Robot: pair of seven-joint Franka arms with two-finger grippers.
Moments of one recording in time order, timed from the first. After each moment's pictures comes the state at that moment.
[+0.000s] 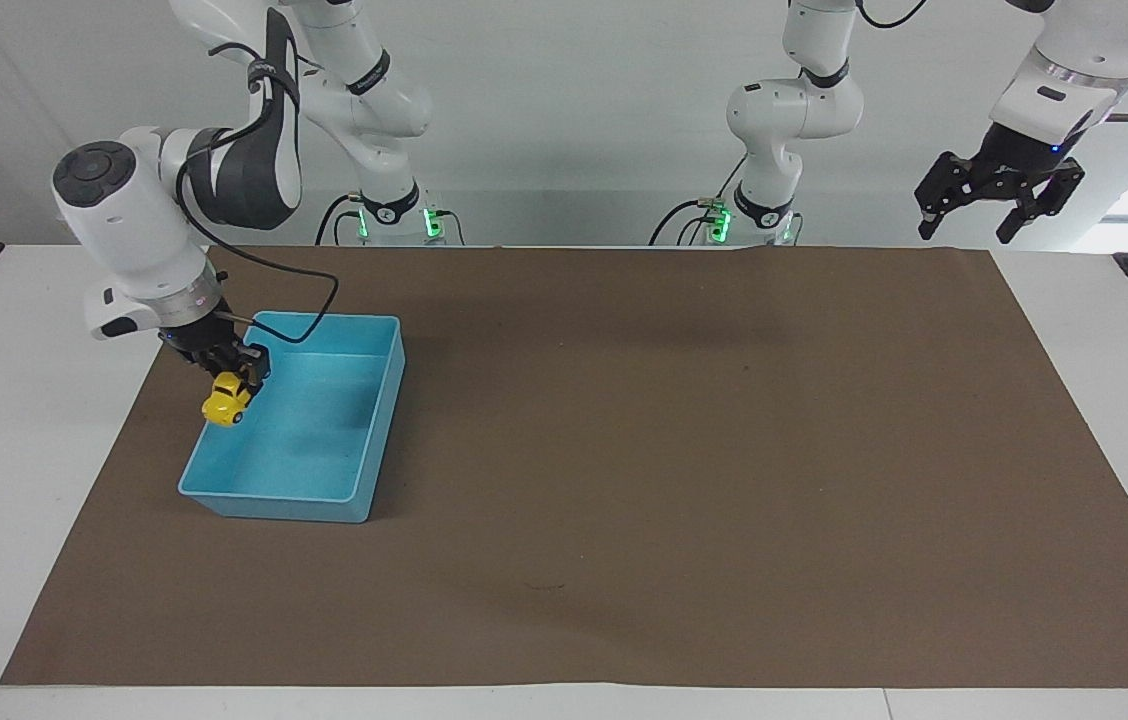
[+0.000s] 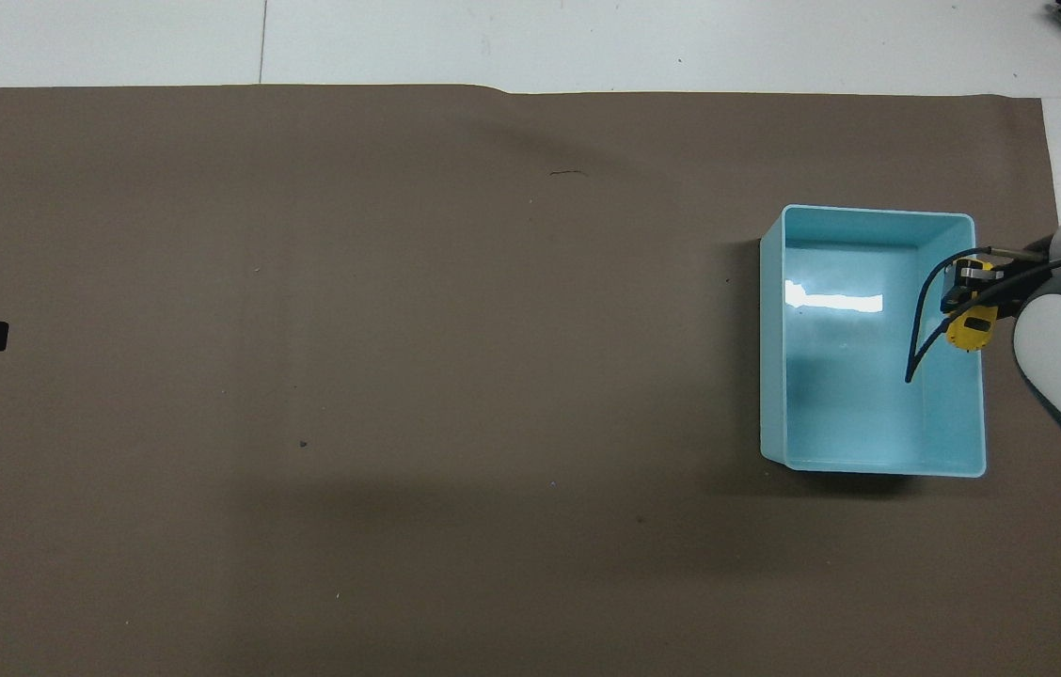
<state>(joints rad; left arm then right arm) 0.01 -0.10 -0.03 -1.58 -0.01 1.52 0.10 -0.25 0.12 0.12 -1.84 -0.07 1.97 0.11</state>
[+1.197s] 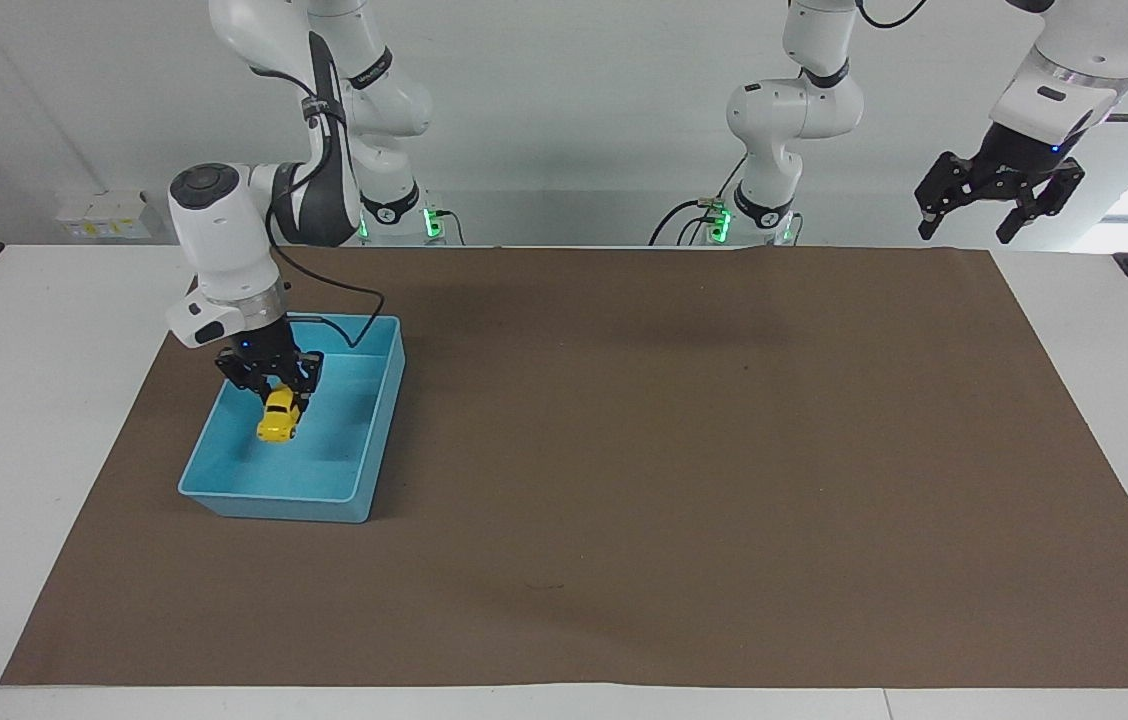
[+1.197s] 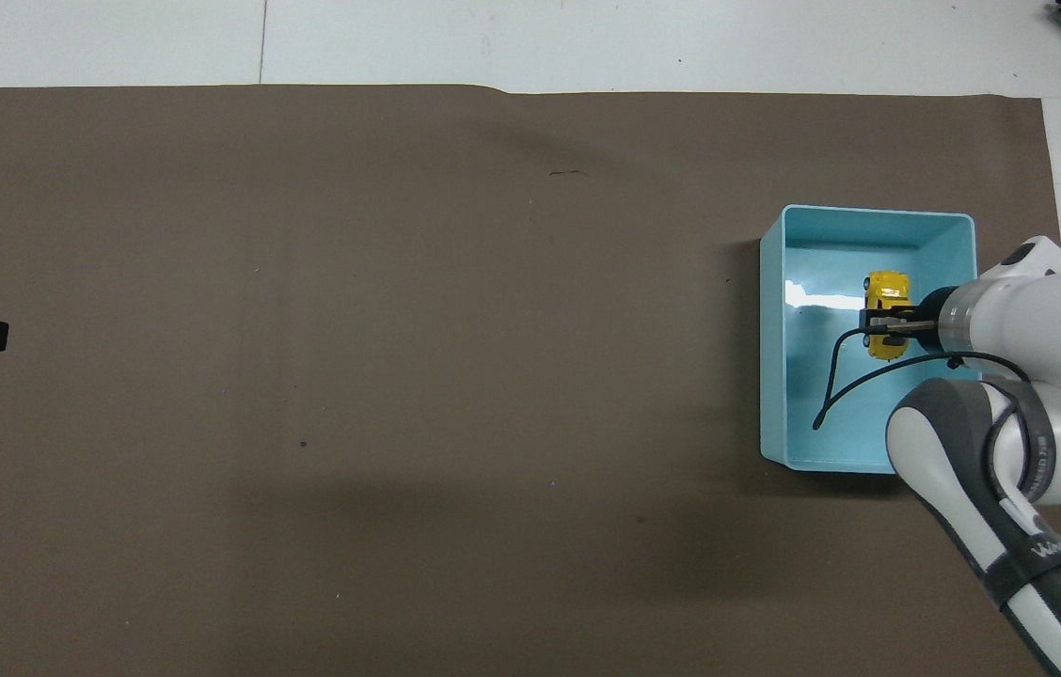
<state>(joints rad) 0.01 -0.10 -0.03 -1.58 -0.01 1.52 0.10 -0.19 0.04 0.13 -2.21 -0.07 2.47 0.00</state>
